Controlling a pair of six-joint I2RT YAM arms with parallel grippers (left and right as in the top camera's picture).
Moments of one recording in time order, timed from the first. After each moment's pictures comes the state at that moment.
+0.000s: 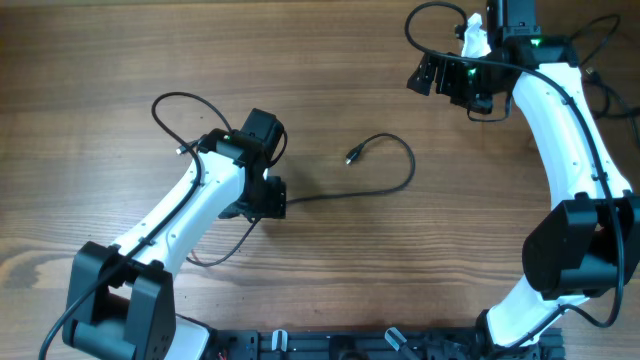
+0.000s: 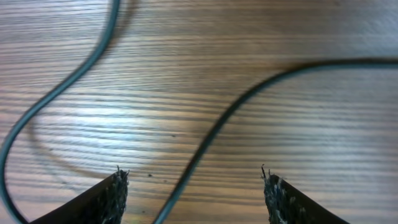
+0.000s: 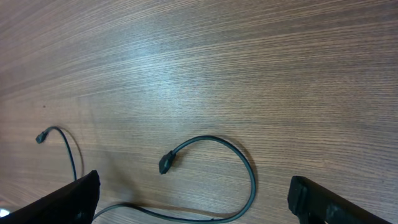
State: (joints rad) left arm -0.39 1.61 1.08 -1.06 -0.02 -0.38; right arm 0.05 1.87 1.68 -0.99 -0.37 0.26
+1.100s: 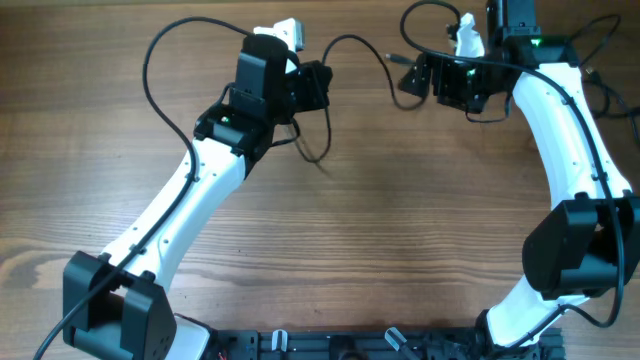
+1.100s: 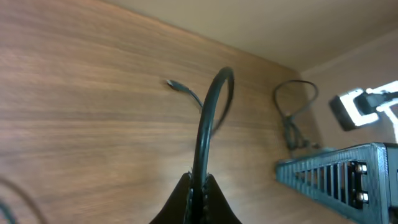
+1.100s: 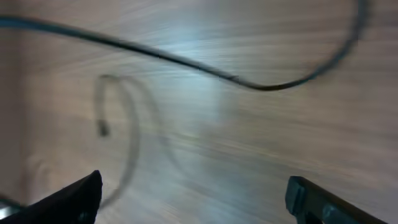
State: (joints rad) left arm -0.41 1.61 1.27 -0.20 0.25 -0.64; right arm 0.05 1.87 1.68 -0.99 -0.56 0.19
